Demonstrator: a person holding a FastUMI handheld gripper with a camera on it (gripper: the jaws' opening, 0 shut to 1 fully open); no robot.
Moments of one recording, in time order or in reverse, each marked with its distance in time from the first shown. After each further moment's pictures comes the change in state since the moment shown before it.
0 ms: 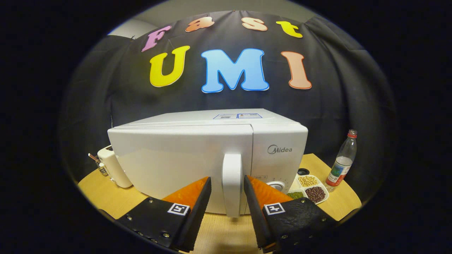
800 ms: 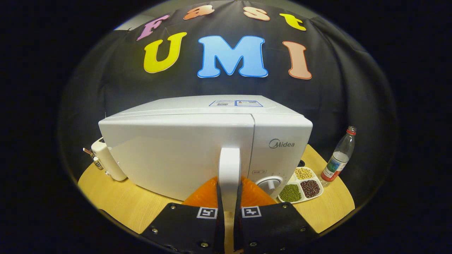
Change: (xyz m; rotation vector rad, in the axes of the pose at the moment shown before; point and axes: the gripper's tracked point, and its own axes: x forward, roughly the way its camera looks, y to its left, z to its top) arm 0.001 -0.004 -0.005 -0.032 0.130 -0.052
